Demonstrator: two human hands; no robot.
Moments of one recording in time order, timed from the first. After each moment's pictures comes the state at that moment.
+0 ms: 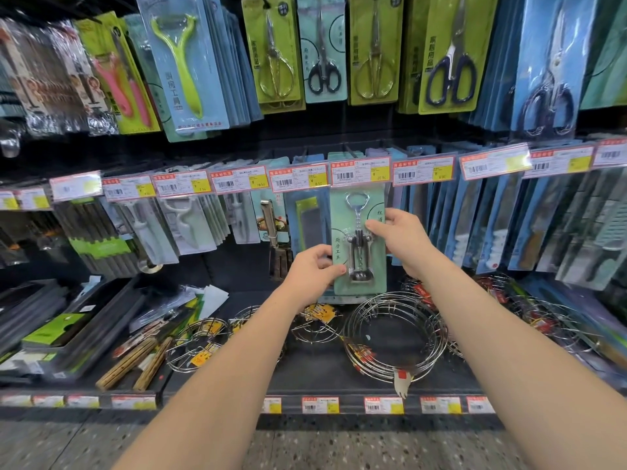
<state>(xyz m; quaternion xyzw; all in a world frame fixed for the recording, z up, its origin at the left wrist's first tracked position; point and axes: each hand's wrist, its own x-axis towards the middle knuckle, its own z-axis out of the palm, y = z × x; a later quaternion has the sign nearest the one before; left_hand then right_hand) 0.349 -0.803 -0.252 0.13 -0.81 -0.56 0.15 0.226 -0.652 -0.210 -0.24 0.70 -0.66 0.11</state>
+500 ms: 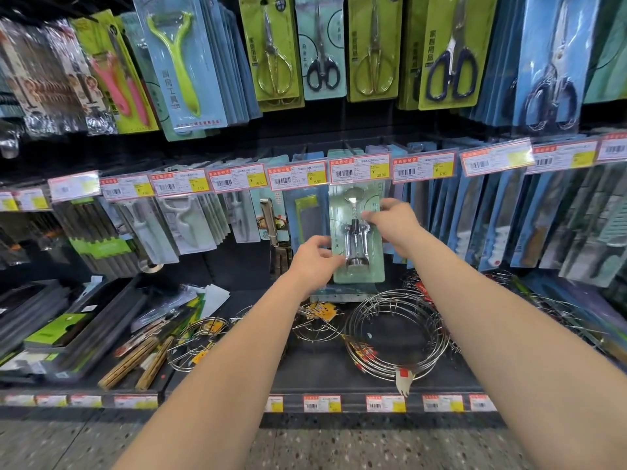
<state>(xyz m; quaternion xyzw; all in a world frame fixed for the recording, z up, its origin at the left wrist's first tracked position) 0.333 -0.802 -0.240 0.21 -0.83 -0.51 0.14 0.202 -0.673 -0.200 -0.18 0.76 -0.62 0.10</state>
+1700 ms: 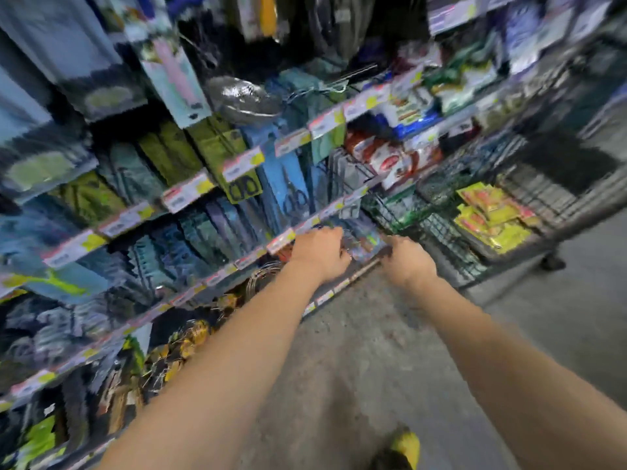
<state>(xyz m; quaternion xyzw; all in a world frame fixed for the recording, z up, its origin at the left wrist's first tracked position) 0.318 -0.491 0.200 -0.16 -0.98 -0.06 -0.12 0.338 -0.300 0.161 0.09 0.97 -0.21 0.12</state>
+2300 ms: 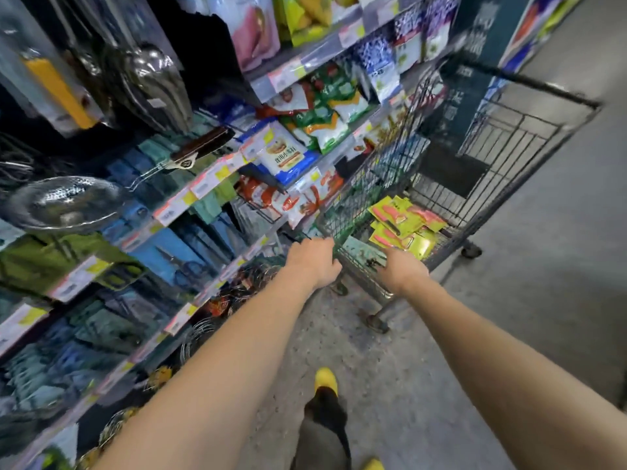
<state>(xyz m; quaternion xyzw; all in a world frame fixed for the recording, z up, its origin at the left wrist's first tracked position) 0.212 -0.228 0.227 -0.27 -0.94 0.01 -0.22 0.288 -0.047 0.193 0.21 0.94 -0.19 0.19</state>
